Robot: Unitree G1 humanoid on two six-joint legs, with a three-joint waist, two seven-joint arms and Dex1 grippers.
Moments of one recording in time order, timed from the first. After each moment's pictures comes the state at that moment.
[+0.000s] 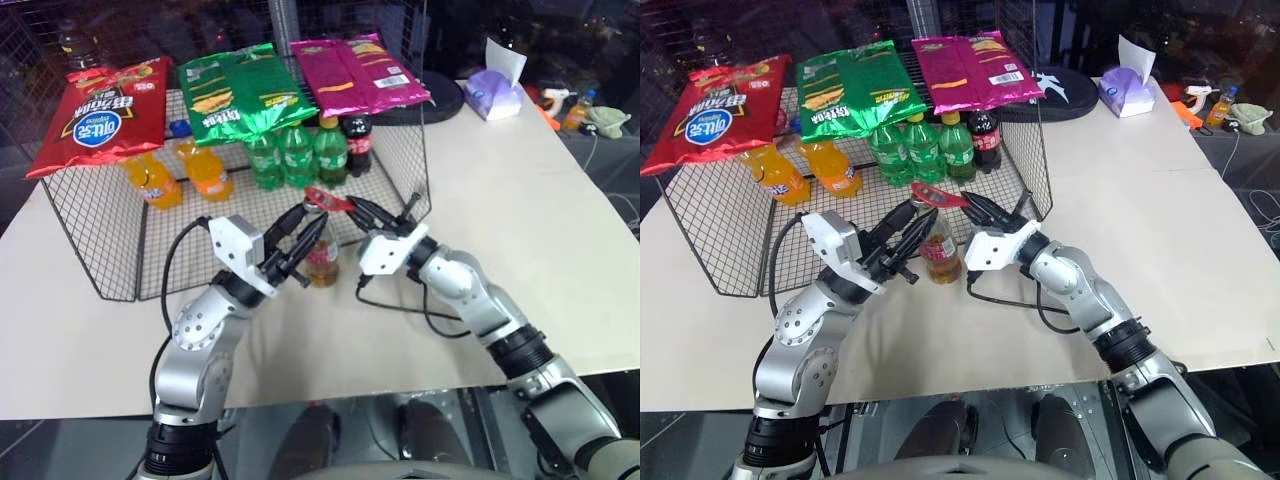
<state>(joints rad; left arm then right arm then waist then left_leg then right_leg) -0.08 0.30 0.03 -0.42 -0.41 0.10 -0.57 -0.55 -0.31 0.41 0.17 -0.50 -0.45 0.19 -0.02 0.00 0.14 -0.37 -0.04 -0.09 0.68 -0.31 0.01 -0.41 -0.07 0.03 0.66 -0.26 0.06</state>
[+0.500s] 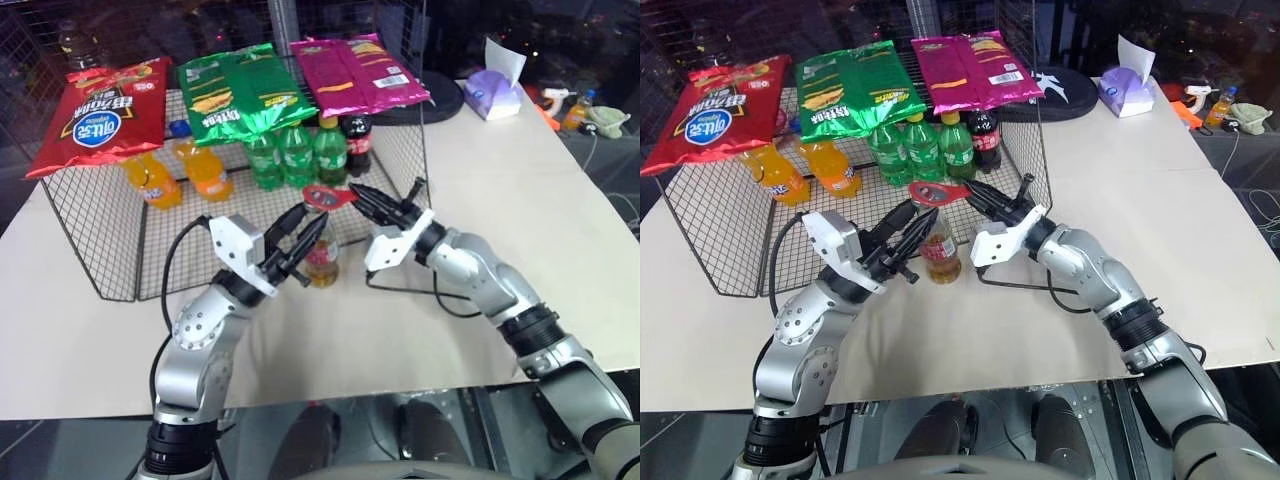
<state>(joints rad) -0.08 0.30 0.03 -0.42 -0.41 0.10 -0.56 -0.66 -0.39 0.39 0.24 -0.61 -0.55 0.14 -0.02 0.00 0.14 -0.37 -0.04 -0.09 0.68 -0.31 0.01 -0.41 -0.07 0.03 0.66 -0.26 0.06</state>
